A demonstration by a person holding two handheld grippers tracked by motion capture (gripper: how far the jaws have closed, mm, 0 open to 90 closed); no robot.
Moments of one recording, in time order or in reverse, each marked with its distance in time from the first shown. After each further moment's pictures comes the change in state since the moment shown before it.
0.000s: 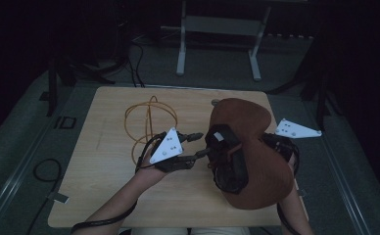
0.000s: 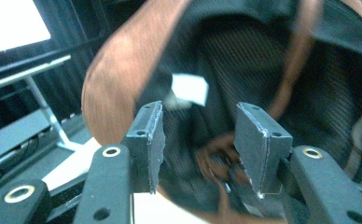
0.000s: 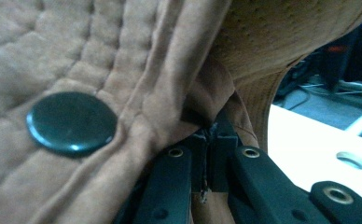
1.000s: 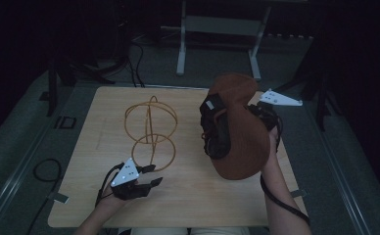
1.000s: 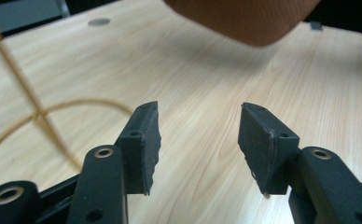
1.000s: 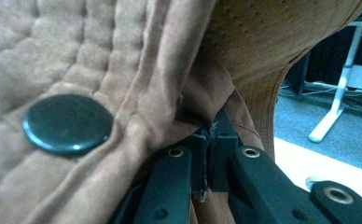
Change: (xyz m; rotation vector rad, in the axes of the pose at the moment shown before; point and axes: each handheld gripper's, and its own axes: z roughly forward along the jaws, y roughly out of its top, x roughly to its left) left arm -0.002 -0.137 -0.088 0.264 0.074 -0.243; right arm -0.033 0.040 0.060 -0.027 -0.125 0.045
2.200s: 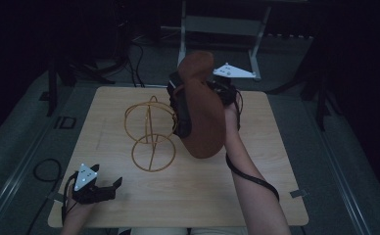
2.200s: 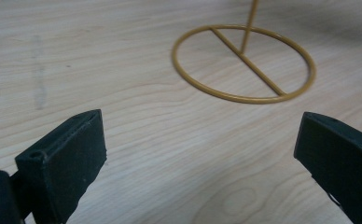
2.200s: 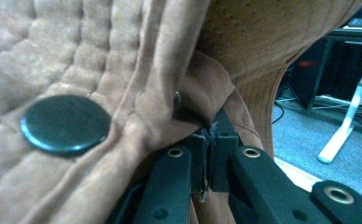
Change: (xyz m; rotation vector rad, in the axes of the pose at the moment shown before) left arm 0.042 -0.069 -0.062 0.036 0.458 -0.255; right arm 0.043 0.050 0.099 -0.002 0.001 -0.046
